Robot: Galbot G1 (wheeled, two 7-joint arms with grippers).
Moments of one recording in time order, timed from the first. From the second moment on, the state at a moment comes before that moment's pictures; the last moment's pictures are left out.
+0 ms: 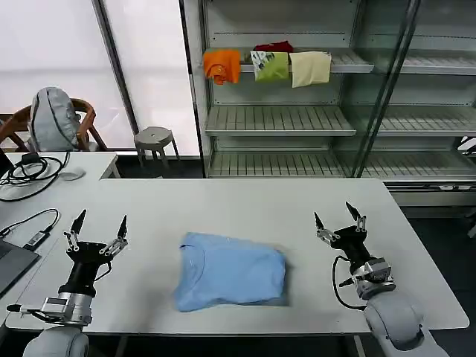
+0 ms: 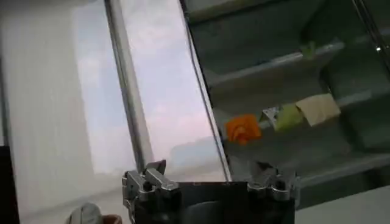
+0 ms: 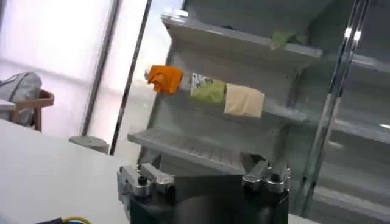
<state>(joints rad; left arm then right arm) 1.41 -1.32 -0.81 -2.02 -0.10 -0.10 0.13 -1.21 1.06 0.46 1.94 0.22 -0.13 0.01</state>
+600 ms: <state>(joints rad) 1.41 -1.32 -0.81 -2.03 -0.09 -0.10 0.14 -1.23 1.06 0.41 1.99 0.25 -0.17 -0.02</state>
